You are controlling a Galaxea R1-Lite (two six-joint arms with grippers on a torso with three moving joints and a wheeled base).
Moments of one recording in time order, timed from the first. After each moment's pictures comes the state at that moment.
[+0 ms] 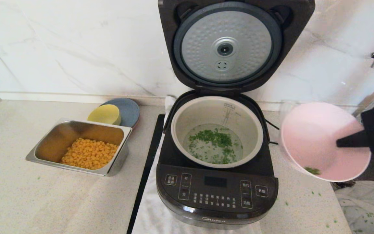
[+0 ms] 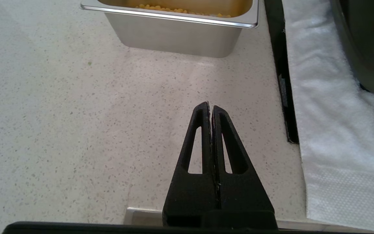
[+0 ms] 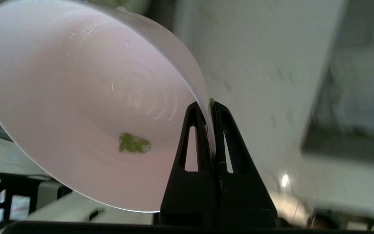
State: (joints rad) left arm 0.01 0.00 -0.02 0.06 -0.02 0.04; right arm 0.60 1.40 -1.63 1.05 -0.29 0.53
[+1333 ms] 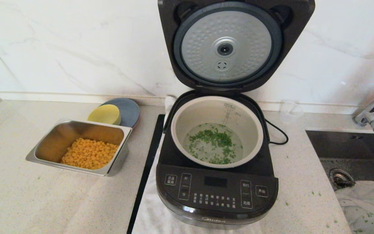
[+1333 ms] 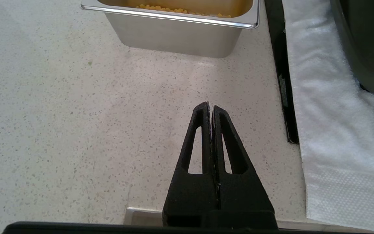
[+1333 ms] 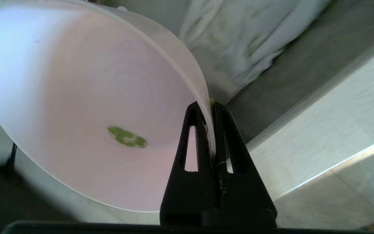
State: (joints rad) left arm 0.01 0.00 -0.02 0.06 -0.02 0.04; right arm -1.05 1.77 -1.37 0.72 0.47 0.16
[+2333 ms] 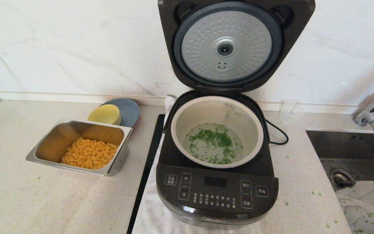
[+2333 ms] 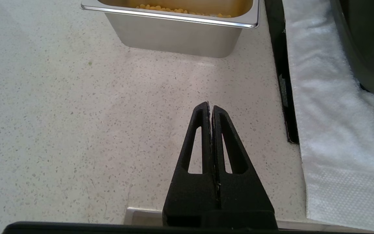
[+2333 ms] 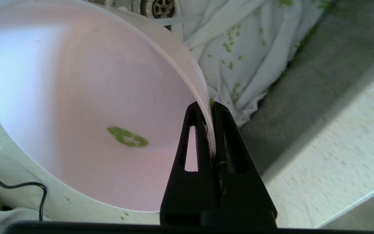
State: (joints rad) left arm 0.01 0.00 -0.02 0.06 -0.02 0.04; right arm -1.16 2.07 -1.61 0.67 0.52 0.28
